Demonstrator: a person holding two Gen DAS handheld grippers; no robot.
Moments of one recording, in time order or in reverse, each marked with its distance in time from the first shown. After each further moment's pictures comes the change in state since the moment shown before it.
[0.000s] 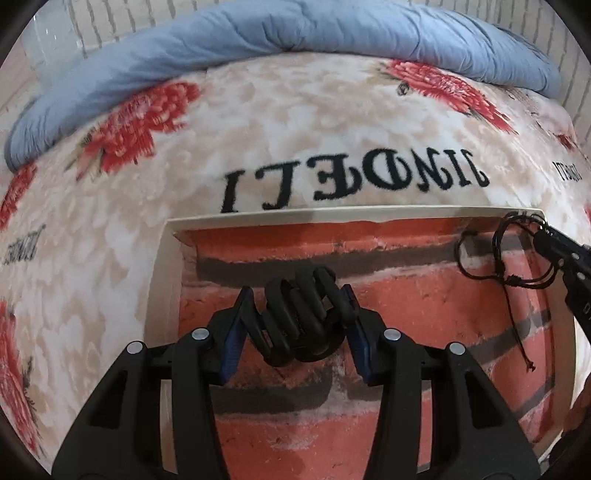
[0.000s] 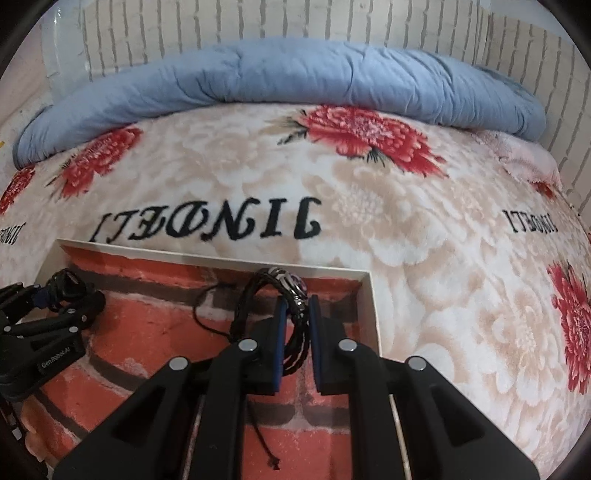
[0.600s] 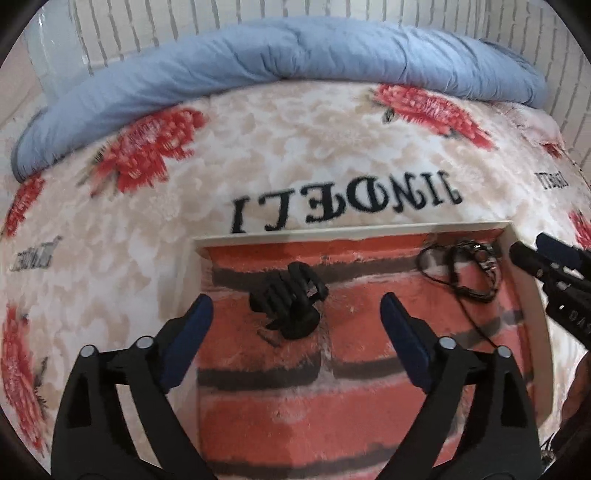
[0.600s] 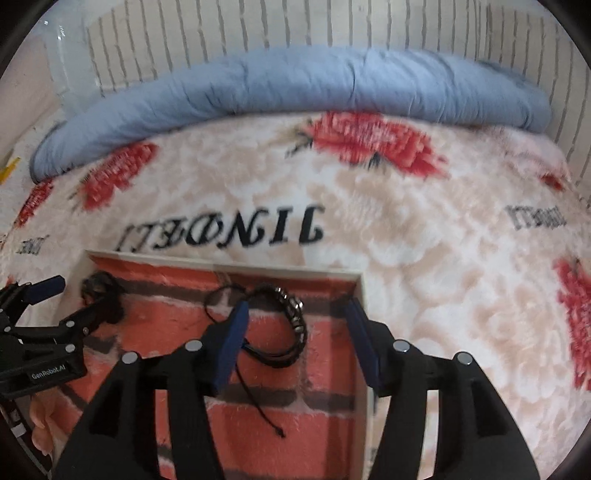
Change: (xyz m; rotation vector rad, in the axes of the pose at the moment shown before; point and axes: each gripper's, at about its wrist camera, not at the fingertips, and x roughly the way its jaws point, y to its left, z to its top) left arm -0.057 -0.004 -0.004 0.027 -0.109 0.017; right arm -0.039 -0.014 0.001 0.017 -0.045 0.073
